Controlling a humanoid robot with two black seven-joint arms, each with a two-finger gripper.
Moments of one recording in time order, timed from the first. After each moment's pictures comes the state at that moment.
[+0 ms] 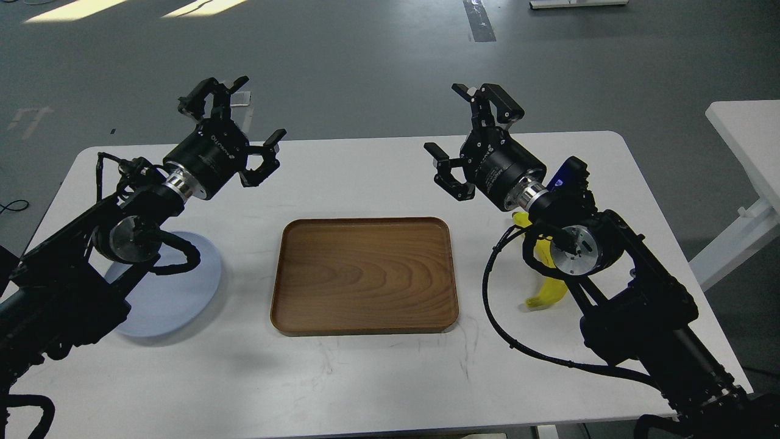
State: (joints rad) left arm -0.68 0.39 -0.74 -0.93 0.04 -0.42 -0.19; right arm 0.47 -0.04 1.16 1.28 -0.60 0.11 -0.14
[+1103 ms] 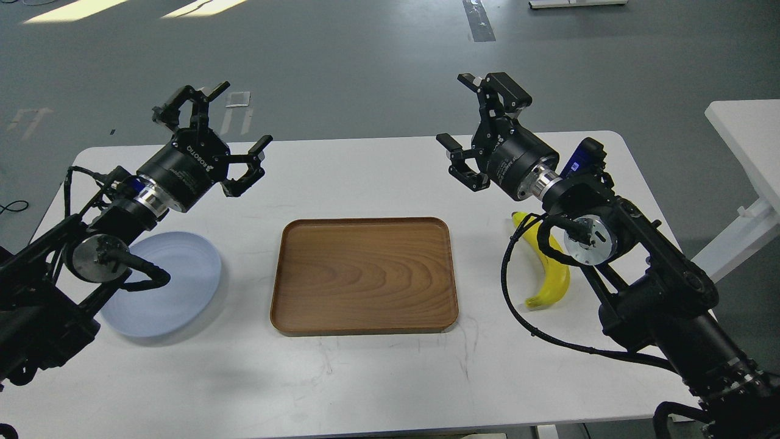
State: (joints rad) left arm -0.61 0.48 -0.84 -1.01 0.04 -0.49 -0.17; right arm 0.52 -0.12 1.14 1.29 -0.65 0.12 -0.13
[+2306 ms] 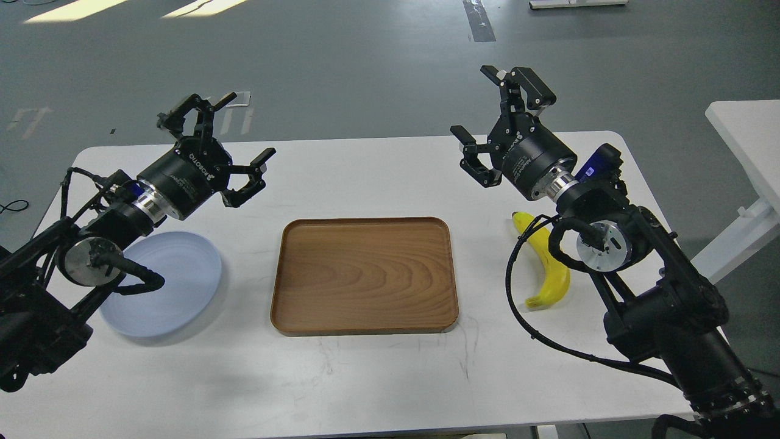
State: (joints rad) left arm -0.57 0.49 -0.84 -1.08 0.04 -0.47 -0.10; right arm 0.44 -0.09 1.23 1.36 -0.66 0.12 -0.14
